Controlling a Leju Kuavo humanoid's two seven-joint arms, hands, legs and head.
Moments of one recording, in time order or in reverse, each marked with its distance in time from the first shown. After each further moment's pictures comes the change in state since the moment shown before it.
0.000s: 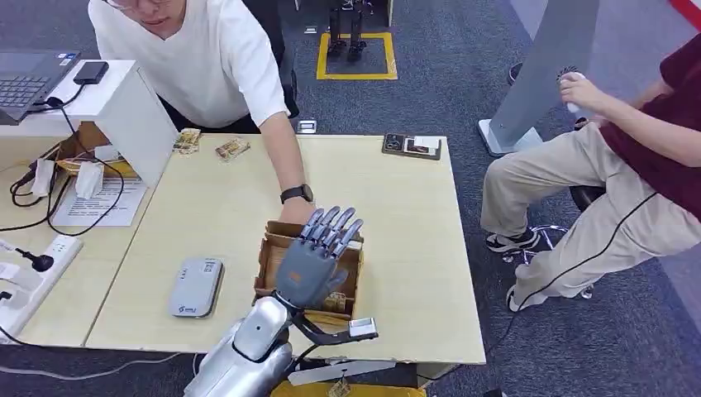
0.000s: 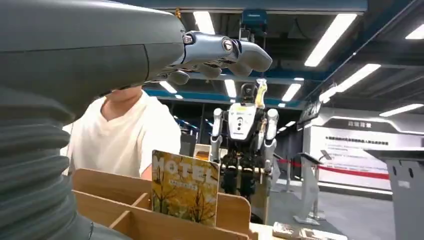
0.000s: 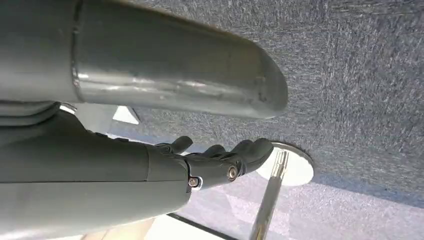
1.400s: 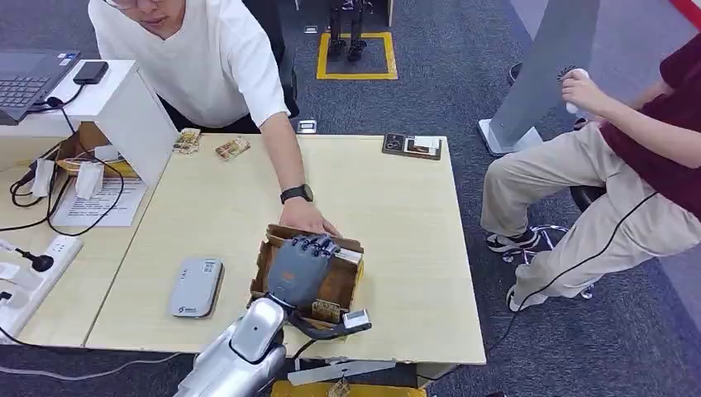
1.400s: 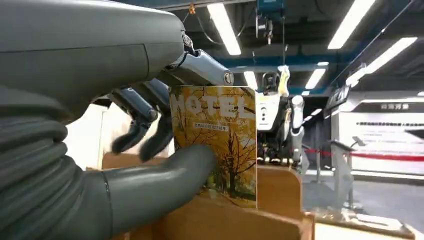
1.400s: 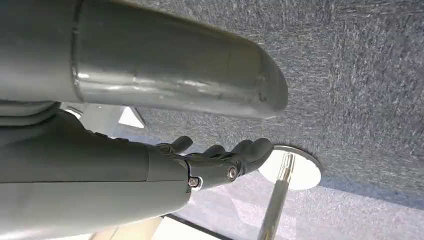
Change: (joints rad) left arm -0.023 0.054 -0.078 0.041 -0.013 0.001 0.142; right arm 0.011 -0.003 0.027 0.004 -0.047 0.000 0.011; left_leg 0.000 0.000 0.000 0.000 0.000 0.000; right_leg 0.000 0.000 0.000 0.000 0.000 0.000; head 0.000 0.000
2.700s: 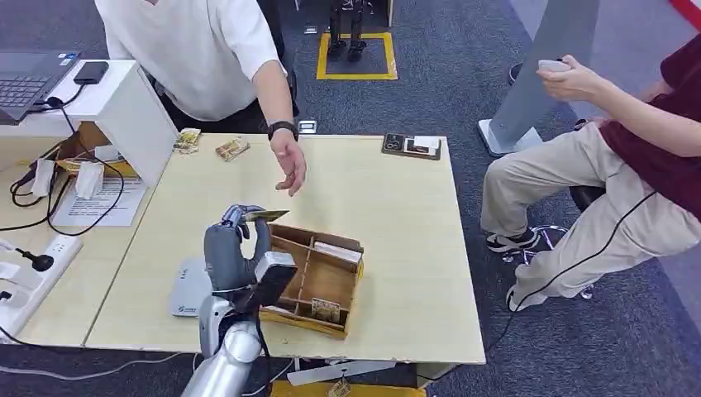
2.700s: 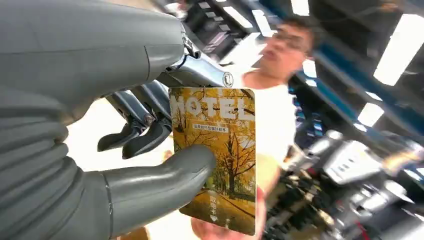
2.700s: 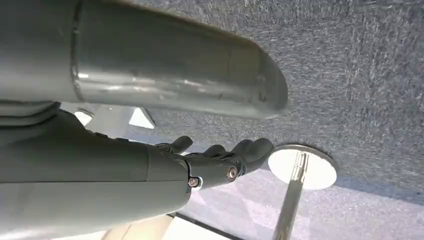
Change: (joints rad) left arm 0.137 -0.155 0.440 -0.286 0.668 0.000 -0.383; right arm 0.030 0.023 -0.059 -0.042 0.012 0.000 -0.018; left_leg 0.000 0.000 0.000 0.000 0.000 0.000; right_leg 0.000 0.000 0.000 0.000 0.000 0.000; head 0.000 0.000
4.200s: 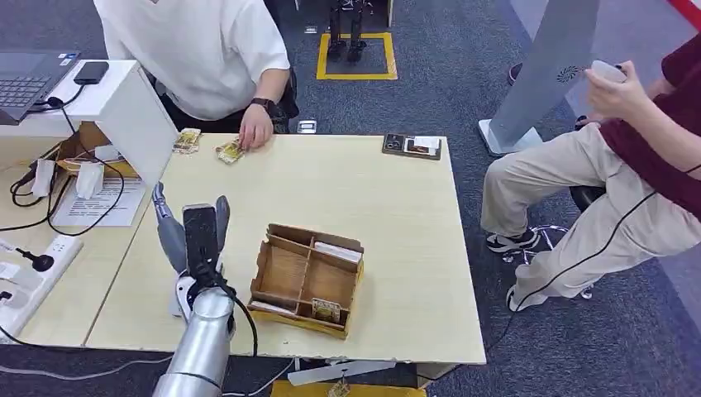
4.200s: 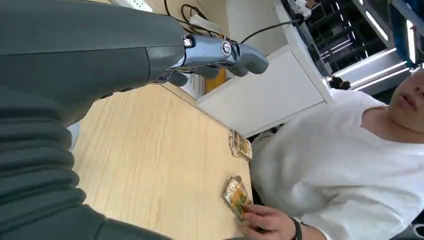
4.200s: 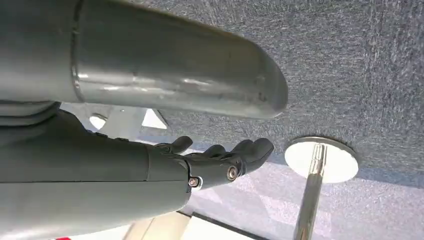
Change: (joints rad) left arm -0.155 -0.026 0.292 0.160 0.259 0.000 0.051; right arm 0.003 0.017 -0.078 -0.052 0.011 0.000 -0.004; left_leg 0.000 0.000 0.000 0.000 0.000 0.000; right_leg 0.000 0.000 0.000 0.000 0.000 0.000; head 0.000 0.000
